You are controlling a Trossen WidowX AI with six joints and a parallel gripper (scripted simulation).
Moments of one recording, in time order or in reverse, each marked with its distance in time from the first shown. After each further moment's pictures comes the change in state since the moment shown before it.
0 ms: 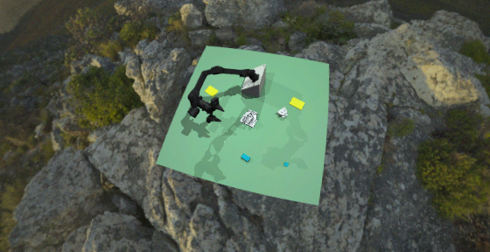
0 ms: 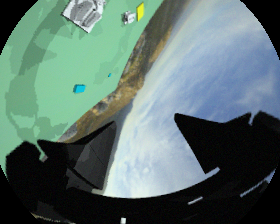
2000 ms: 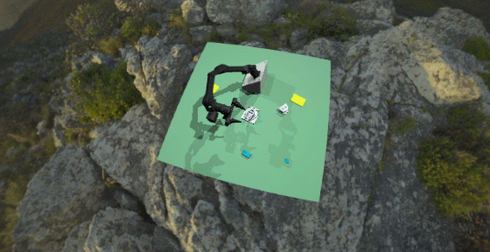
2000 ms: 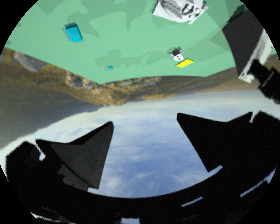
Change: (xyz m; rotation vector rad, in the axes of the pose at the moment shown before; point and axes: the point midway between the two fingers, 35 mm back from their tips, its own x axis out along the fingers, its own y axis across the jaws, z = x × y) arm 0.120 -0.022 0.040 -0.978 -0.292 -0.179
